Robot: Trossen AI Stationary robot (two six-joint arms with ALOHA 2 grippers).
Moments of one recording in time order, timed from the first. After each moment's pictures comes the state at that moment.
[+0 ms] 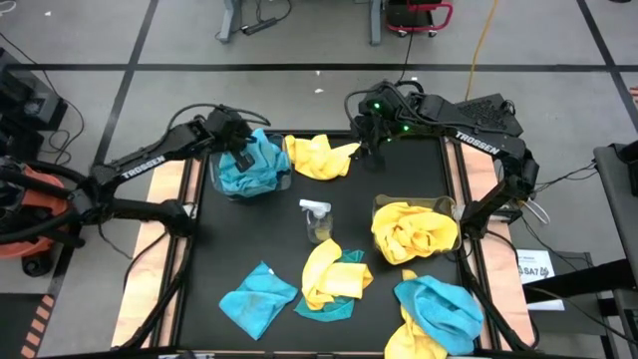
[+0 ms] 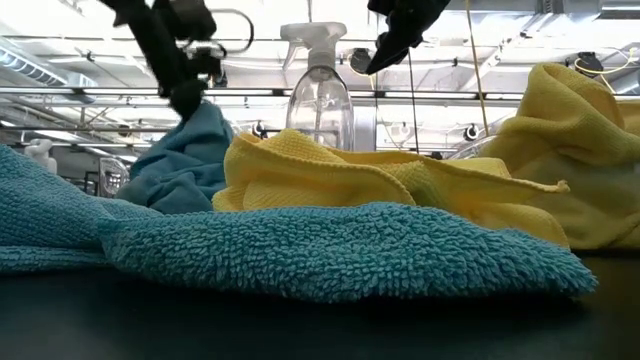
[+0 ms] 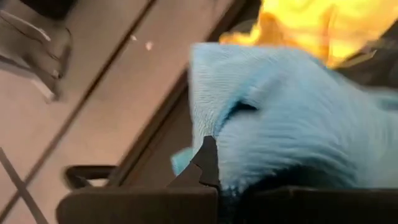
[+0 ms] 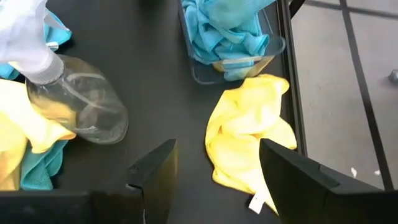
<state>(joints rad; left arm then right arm) 0.71 1.16 0.98 -0.72 -0.19 0.24 -0.46 1.59 1.71 -0.97 -0.23 -0.46</state>
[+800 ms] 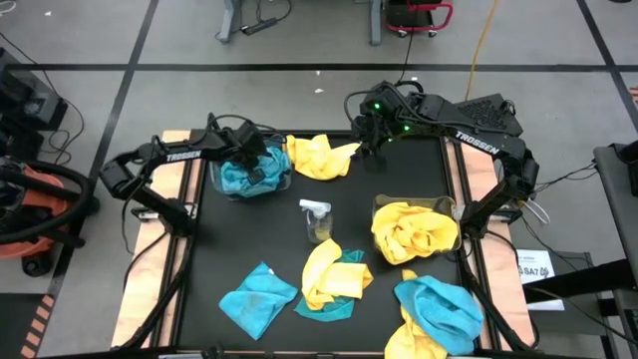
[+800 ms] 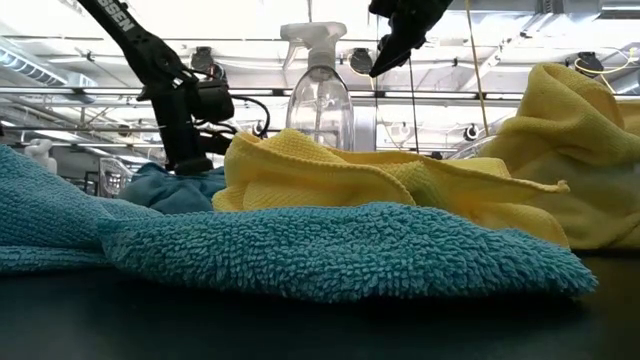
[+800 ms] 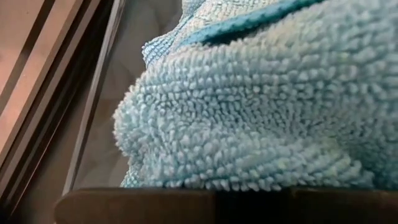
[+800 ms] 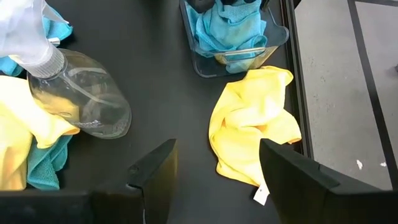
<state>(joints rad) 0.74 1.51 0.80 -0.50 -0.08 0.24 -0.46 1.59 1.71 -1.00 -0.24 -0.44</state>
